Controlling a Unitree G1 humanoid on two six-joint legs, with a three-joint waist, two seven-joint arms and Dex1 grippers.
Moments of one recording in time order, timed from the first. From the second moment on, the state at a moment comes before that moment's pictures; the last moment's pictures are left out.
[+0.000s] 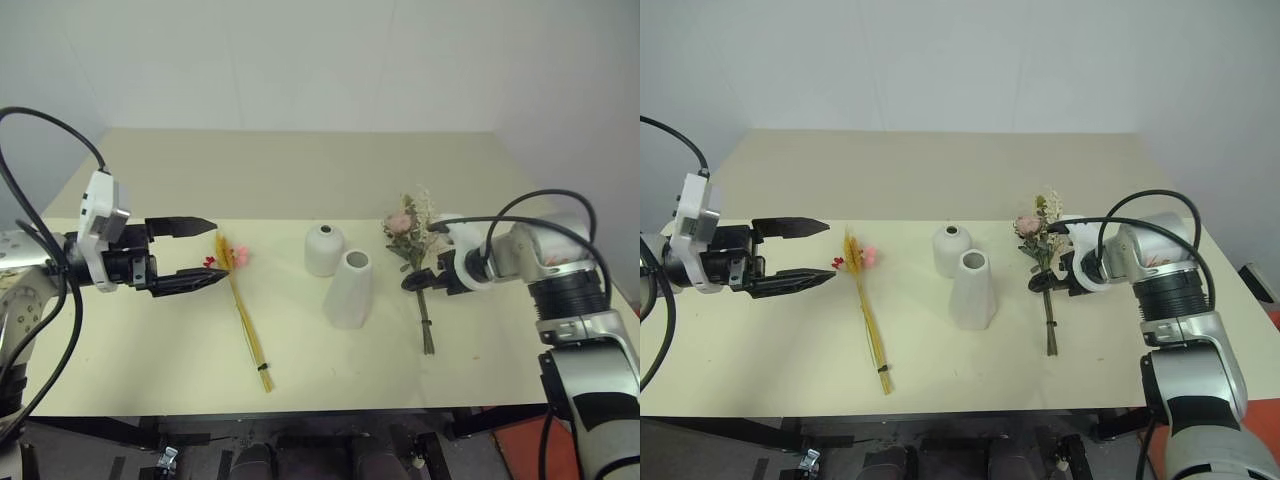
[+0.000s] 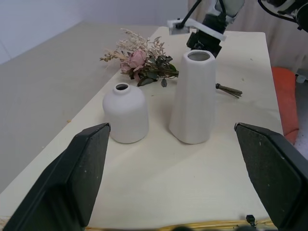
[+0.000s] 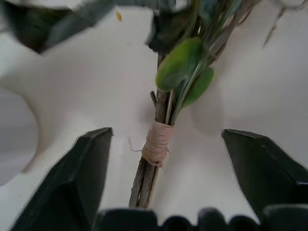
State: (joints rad) left arm -0.39 1.00 0.29 -0.15 -0.71 0.54 -1.25; right arm -0.97 -0.64 0.17 0.36 0.39 1.47 0.59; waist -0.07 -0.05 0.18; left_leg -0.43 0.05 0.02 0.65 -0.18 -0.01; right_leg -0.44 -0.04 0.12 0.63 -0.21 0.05
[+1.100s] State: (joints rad) left arm -0.50 0.98 0.21 -0.07 -0.68 0.52 -1.31; right arm -0.72 -0.41 -0.30 -0.35 0.88 0.81 0.62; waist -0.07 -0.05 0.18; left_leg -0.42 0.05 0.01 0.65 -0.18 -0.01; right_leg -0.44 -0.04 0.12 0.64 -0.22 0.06
